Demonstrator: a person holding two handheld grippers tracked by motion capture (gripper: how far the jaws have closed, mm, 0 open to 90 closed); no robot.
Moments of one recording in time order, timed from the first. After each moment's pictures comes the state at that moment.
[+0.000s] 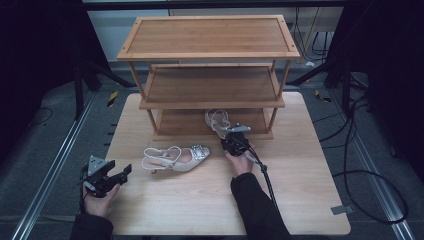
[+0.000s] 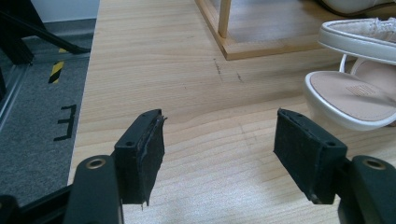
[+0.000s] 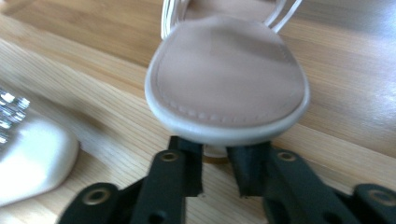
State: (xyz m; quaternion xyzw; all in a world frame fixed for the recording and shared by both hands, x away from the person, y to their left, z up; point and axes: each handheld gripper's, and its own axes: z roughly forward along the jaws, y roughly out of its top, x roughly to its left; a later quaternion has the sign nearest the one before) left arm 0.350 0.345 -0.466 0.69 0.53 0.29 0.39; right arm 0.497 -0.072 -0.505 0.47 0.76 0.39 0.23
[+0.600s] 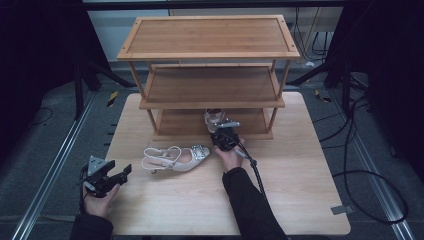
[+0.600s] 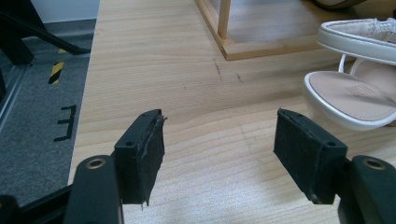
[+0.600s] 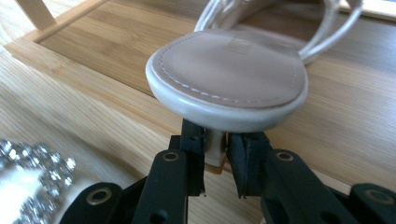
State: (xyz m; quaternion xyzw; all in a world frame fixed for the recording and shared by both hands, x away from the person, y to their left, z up) left arm 0.350 0.345 -0.466 0.69 0.53 0.29 0.39; right arm 0.511 -0.038 -0.496 0.45 0.76 0.42 0.21
